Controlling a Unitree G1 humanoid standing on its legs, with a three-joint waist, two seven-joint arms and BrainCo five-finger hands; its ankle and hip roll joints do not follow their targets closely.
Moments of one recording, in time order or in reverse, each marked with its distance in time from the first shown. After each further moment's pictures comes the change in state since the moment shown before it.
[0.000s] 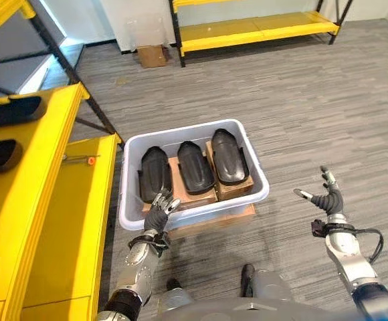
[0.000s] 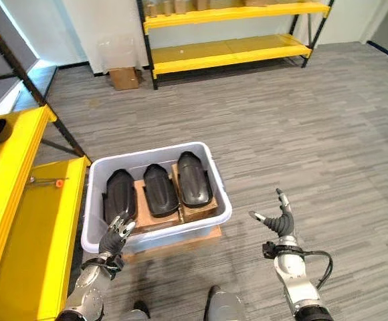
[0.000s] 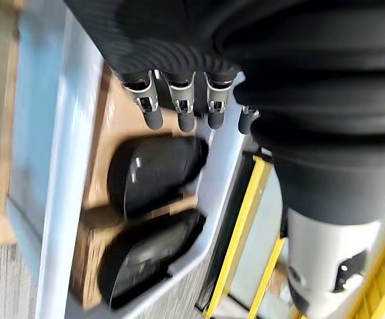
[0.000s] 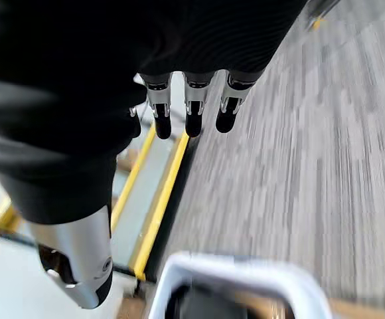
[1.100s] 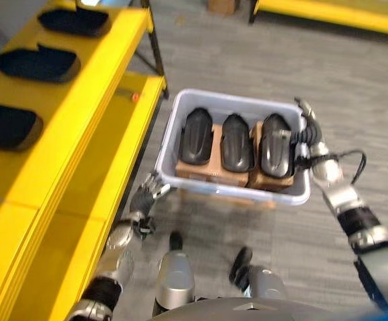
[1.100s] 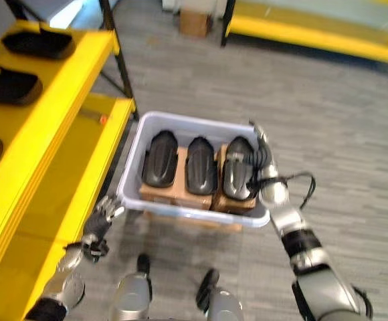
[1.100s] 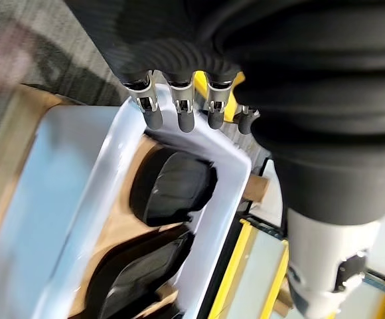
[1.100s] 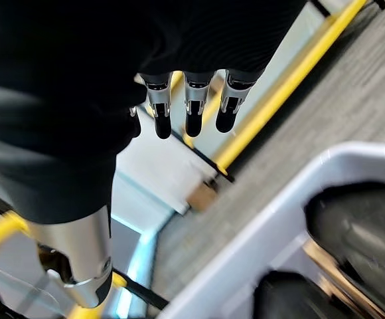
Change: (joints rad) left arm -0.186 0.178 -0.008 -0.201 -0.052 0.029 -0.011; right arm -0.768 -0.143 0.154 0.290 -0.056 0.087 0.068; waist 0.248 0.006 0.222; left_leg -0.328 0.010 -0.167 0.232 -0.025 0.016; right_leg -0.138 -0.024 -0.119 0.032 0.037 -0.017
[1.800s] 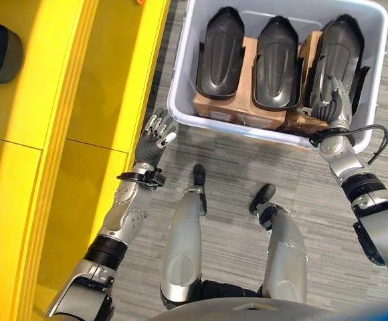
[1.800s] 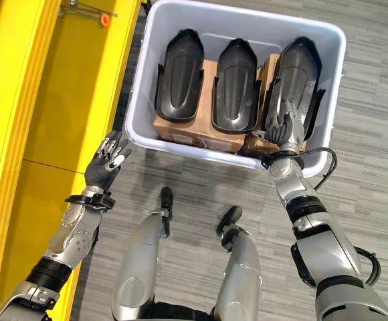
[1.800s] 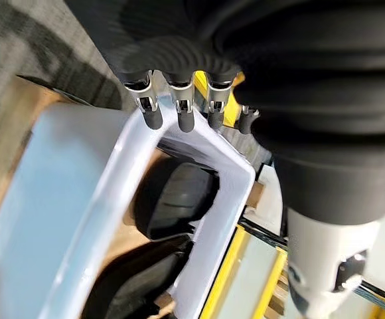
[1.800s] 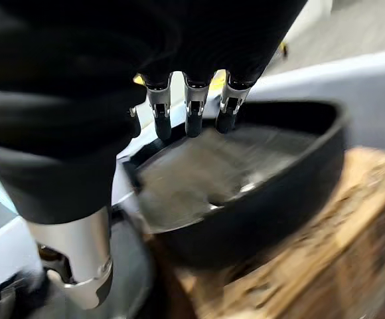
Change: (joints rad) left arm -0.105 0.038 -0.069 -0.175 -0.116 -0.035 0.073; right arm -0.111 -0.018 0.049 0.227 -0.149 0.115 -0.345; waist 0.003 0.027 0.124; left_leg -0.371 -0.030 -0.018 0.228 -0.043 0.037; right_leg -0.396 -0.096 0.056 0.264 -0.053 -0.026
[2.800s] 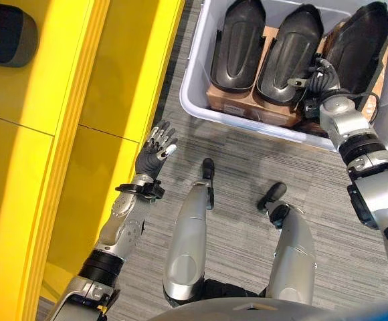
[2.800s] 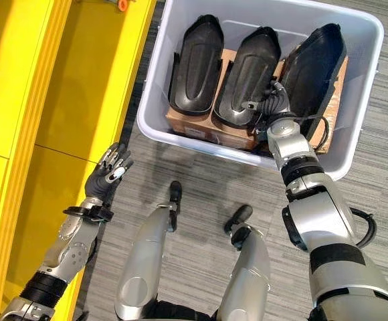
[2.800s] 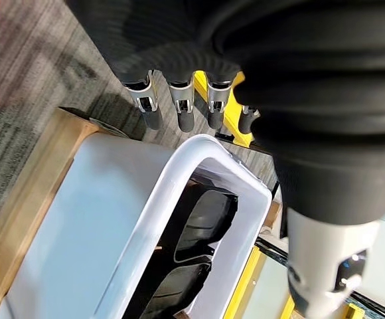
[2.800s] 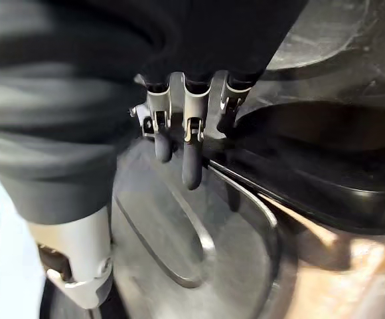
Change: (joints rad) left arm 0.101 0.006 0.020 -0.086 0.000 0.048 -0.032; right arm -0.308 0.048 -0.004 0.142 0.492 0.128 0.380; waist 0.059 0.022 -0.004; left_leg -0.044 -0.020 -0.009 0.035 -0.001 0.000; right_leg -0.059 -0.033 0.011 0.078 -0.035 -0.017
